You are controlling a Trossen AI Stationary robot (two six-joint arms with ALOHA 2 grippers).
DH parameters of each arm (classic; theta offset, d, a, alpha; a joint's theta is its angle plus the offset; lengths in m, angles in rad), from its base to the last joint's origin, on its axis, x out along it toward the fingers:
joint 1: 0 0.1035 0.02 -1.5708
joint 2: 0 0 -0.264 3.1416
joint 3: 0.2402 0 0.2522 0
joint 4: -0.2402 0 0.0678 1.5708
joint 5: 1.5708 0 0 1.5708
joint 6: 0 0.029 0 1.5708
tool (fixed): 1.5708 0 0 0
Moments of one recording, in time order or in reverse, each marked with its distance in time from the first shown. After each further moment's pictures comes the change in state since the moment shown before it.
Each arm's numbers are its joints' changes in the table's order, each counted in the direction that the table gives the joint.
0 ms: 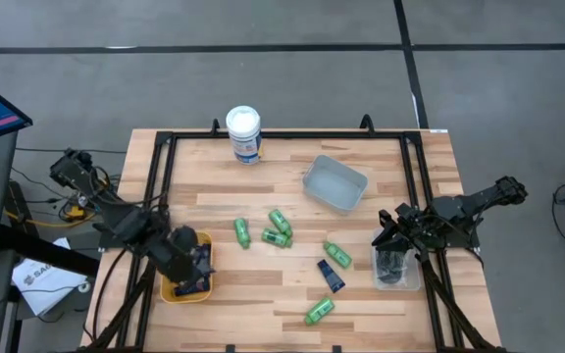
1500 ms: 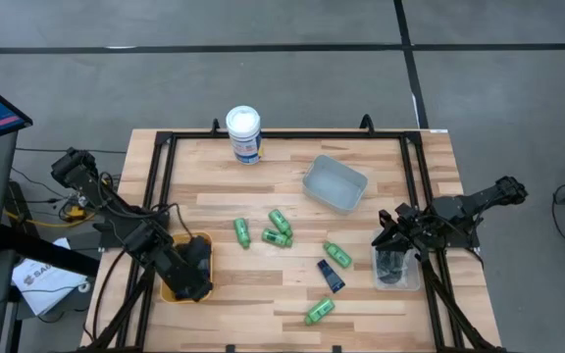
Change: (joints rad) left arm -0.033 0.000 -0.186 0.436 -0.227 0.130; right arm 0.000 0.000 0.000 -0.001 0.000 0.000
